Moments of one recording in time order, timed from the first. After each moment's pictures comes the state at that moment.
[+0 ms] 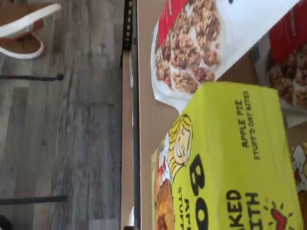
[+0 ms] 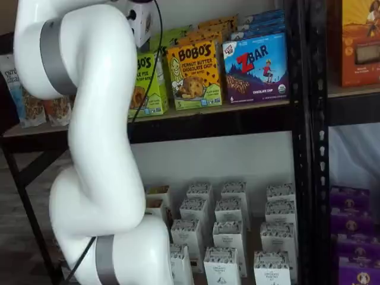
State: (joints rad) arm 0.14 -0.19 -1.49 0.39 1.47 -1.39
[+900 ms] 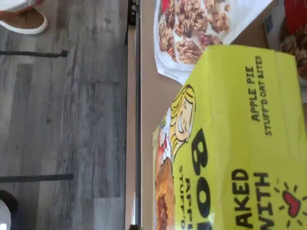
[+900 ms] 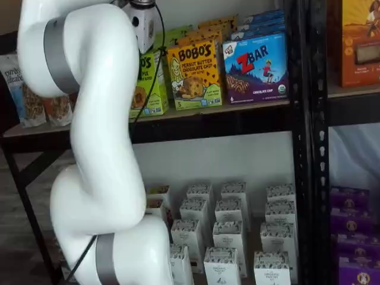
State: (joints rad) arm 0.15 -0.16 -1.49 0.34 1.47 -1.39
